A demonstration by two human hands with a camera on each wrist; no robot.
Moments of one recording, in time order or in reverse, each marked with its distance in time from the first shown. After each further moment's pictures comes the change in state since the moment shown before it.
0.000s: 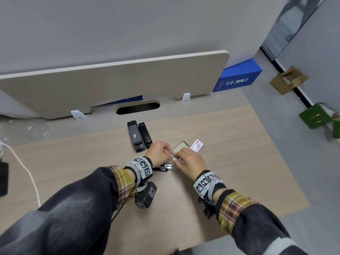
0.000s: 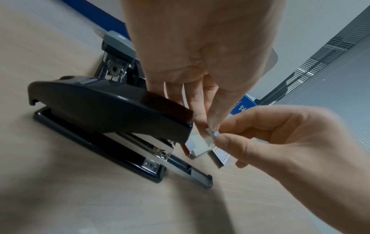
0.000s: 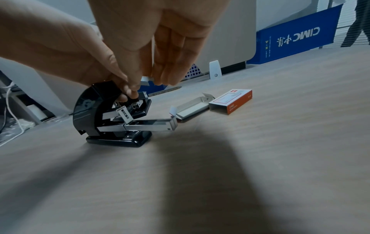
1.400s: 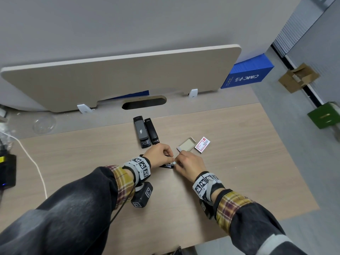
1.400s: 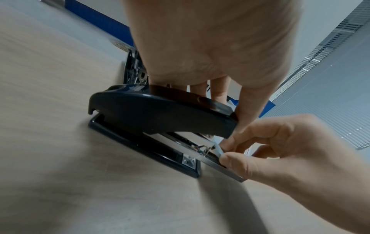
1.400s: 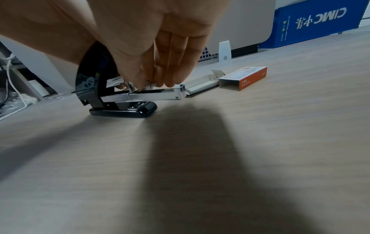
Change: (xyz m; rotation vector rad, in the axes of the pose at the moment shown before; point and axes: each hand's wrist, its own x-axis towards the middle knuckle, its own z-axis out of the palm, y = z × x) left_hand -0.006 -0.029 -0.006 0.170 -0.021 -0.011; right_hand 0.001 -0.006 0.031 -0.142 -0.117 -0.042
